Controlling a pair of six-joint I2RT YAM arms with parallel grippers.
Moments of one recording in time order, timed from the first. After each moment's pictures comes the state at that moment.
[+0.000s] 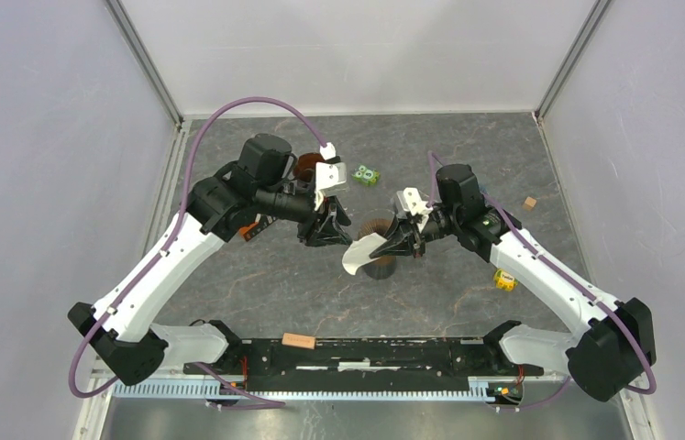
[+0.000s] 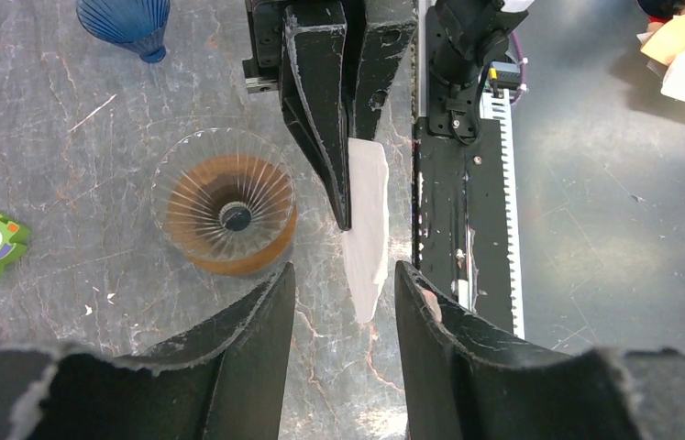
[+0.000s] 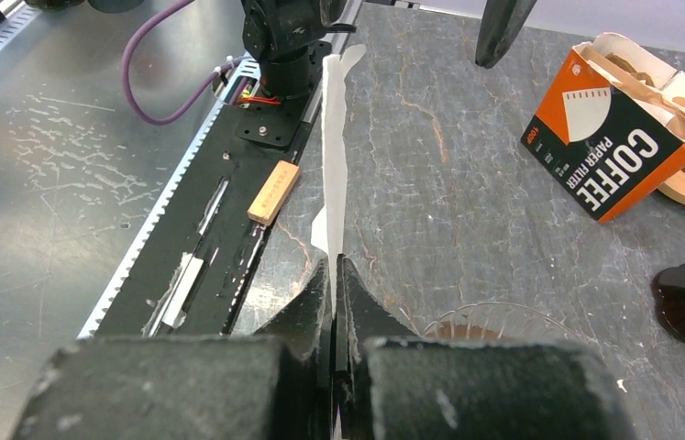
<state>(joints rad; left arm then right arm) -0.69 1.24 1.46 -0.84 0.78 0.37 0.53 1.19 0.92 -0.29 -1.24 -0.56</state>
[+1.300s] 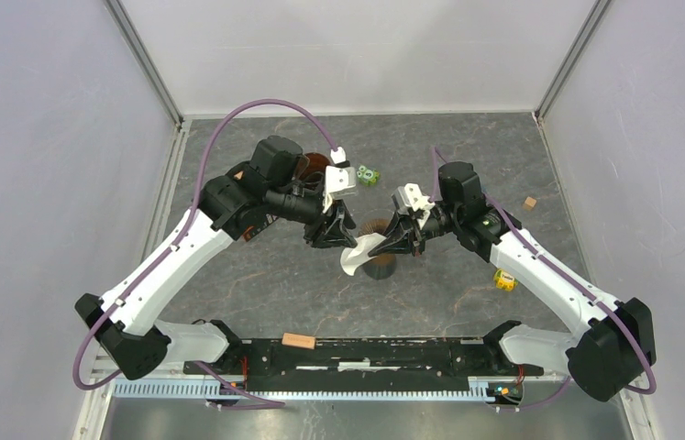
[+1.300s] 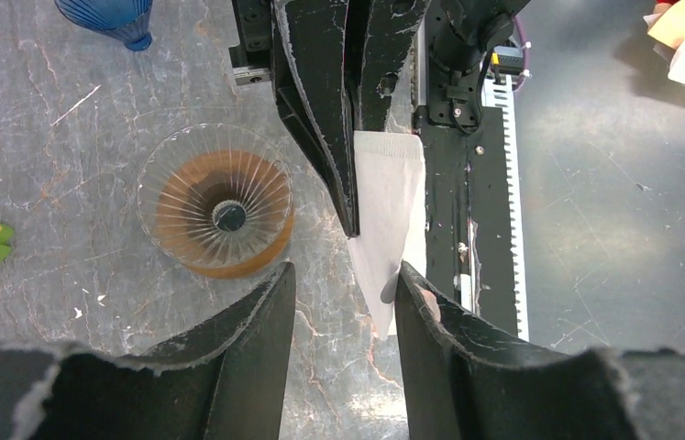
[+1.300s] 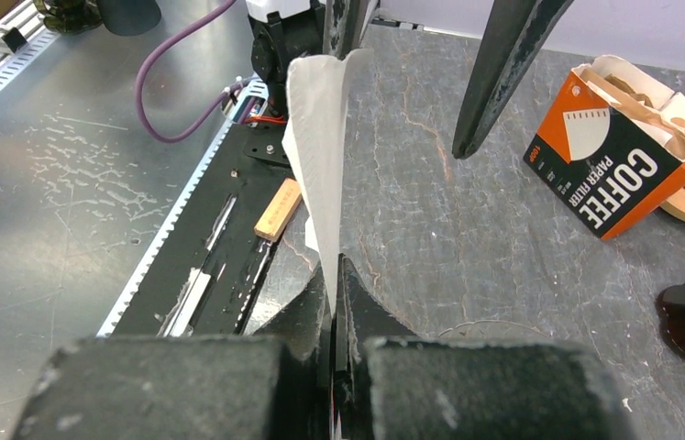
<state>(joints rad) -0.72 1.27 1.45 -0.83 0.76 0.38 0.53 1.19 0.92 -0.21 -1.27 -0.47</state>
